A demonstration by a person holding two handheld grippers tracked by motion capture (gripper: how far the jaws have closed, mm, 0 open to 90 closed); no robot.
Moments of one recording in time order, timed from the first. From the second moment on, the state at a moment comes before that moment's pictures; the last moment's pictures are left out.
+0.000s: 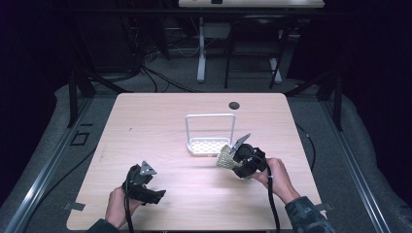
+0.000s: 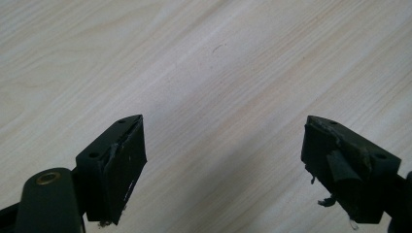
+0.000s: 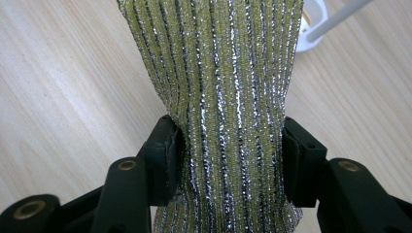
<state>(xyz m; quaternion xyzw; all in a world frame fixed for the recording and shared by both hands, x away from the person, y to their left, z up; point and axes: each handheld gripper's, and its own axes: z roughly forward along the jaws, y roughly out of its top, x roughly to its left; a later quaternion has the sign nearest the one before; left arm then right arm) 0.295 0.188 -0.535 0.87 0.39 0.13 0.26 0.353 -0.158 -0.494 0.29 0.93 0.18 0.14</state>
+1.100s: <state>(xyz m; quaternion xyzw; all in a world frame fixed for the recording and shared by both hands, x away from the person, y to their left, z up) 0.294 0.187 -0.535 0.87 0.39 0.13 0.27 0.391 -0.118 -0.495 0.23 0.94 0.19 0.16</state>
